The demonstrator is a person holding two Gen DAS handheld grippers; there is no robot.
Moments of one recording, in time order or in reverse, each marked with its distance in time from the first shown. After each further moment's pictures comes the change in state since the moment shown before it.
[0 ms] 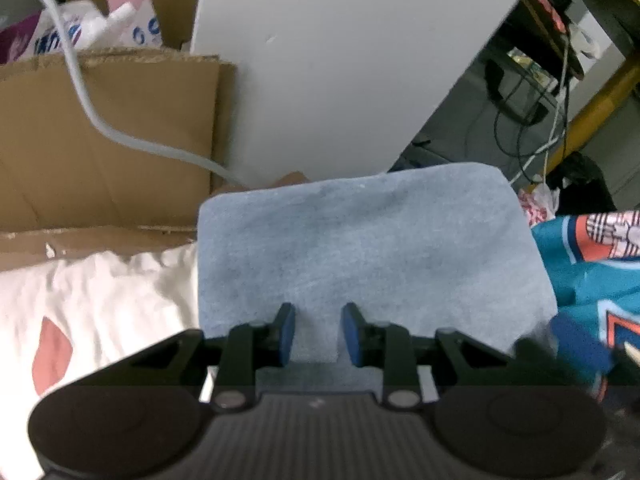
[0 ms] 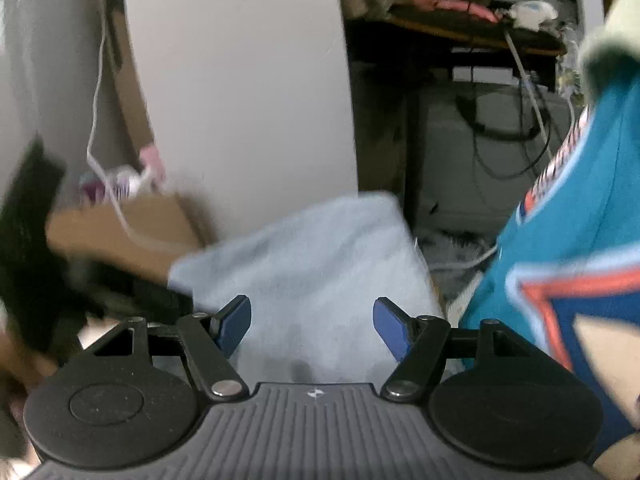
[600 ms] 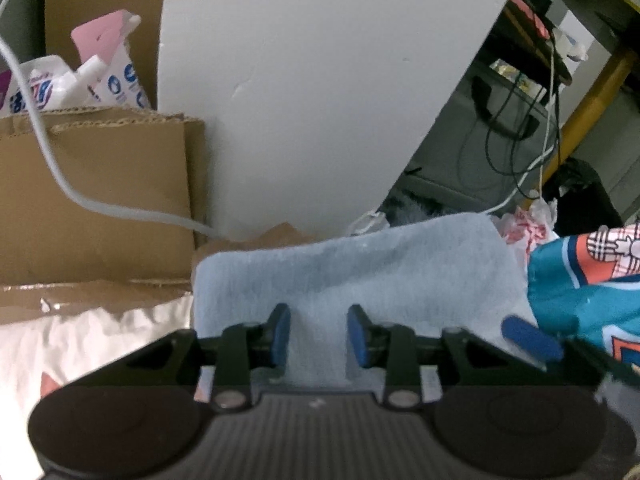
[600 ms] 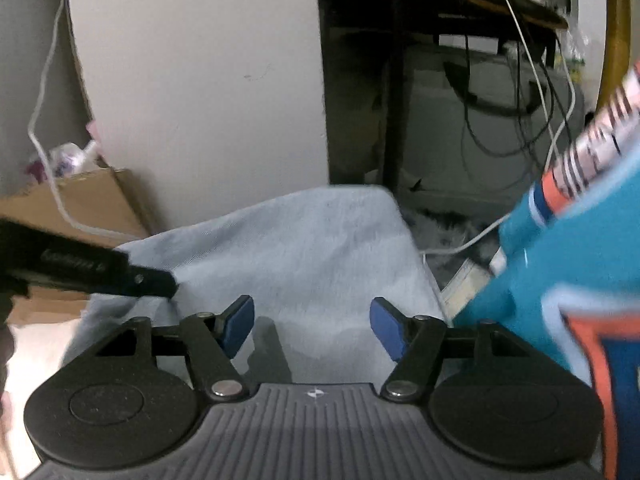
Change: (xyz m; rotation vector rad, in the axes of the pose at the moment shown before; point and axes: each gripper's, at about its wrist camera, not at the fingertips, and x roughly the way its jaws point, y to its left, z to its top) left arm 0.010 -0.011 0.021 0.048 -0.091 -0.011; right arm 0.060 -0.011 0.030 -0.015 0.063 -0.101
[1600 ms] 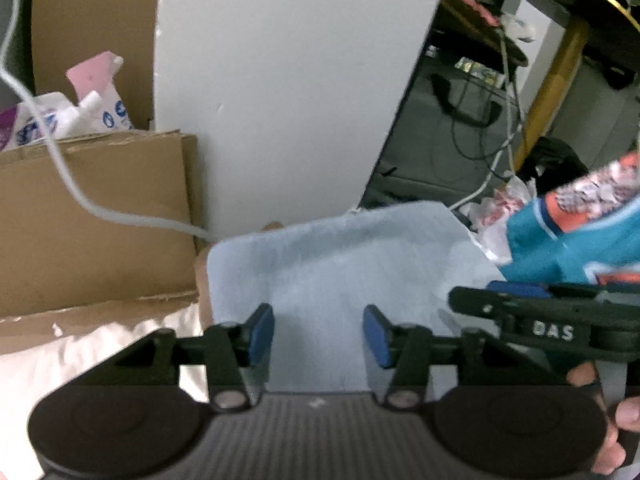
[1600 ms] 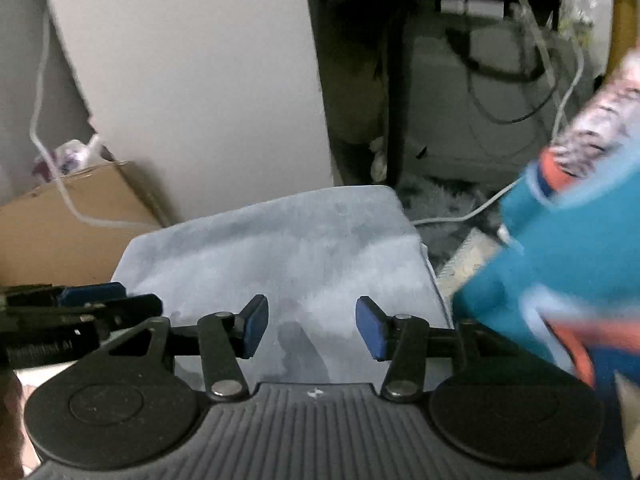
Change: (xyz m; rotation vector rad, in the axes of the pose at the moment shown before) left arm -0.040 -0.001 -0.047 0.150 -0.088 -0.001; right arm -0.024 -0.010 -0.009 0.058 0.083 0.068
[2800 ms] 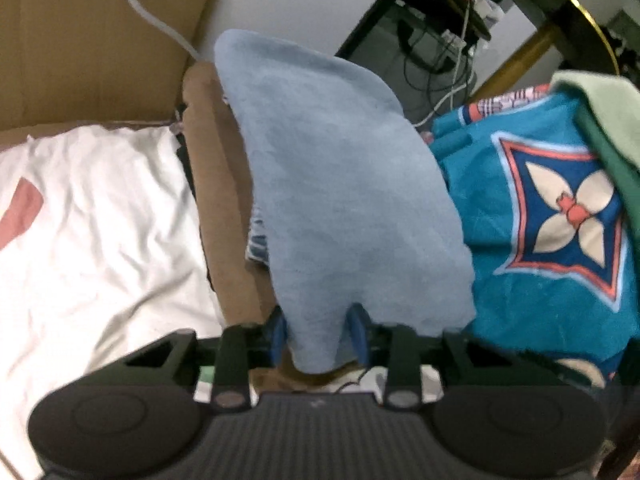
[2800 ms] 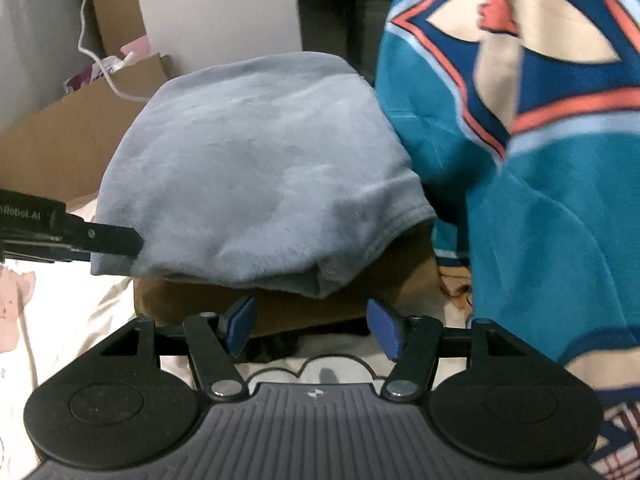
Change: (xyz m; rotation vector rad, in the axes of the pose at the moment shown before) left arm -0.047 0.022 -0.118 -0.199 0.160 -0.253; right arm -0.102 -0.002 -0.176 0.021 0.034 -0.078
